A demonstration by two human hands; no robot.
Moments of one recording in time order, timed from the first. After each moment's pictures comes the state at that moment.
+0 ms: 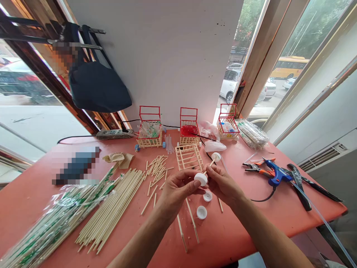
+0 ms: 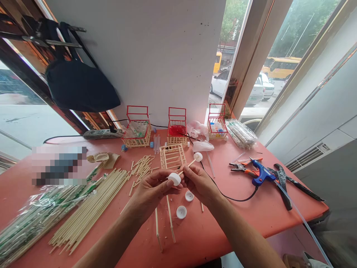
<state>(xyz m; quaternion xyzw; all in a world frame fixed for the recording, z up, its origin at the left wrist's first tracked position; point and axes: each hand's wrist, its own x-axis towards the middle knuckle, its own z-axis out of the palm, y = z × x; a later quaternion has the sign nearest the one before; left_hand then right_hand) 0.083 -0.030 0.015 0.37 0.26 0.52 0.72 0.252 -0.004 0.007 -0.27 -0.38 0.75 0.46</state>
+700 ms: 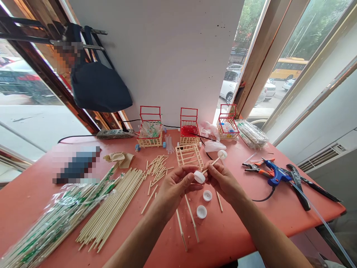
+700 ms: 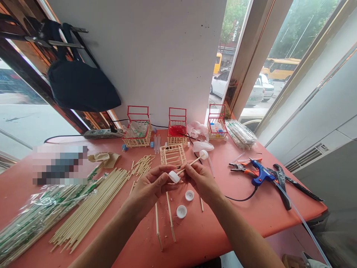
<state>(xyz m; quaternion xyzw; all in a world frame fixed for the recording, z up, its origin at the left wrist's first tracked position) 0.073 -0.023 0.006 0.36 0.28 0.51 0.73 0.255 -0.004 0.009 -0.32 -0.44 0.67 0.51</state>
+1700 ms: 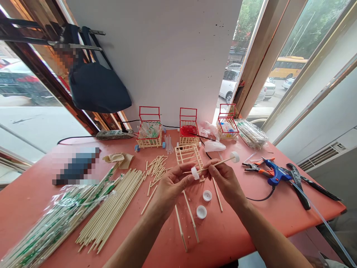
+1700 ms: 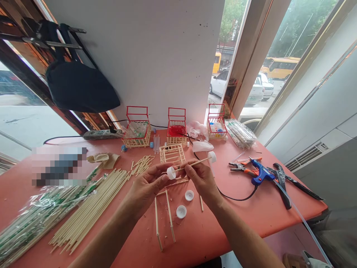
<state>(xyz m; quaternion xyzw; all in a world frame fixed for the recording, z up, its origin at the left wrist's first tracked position) 0.073 -0.024 0.014 0.38 0.31 0.54 0.68 0.258 -0.012 0.014 -0.37 -0.56 0.50 0.56</state>
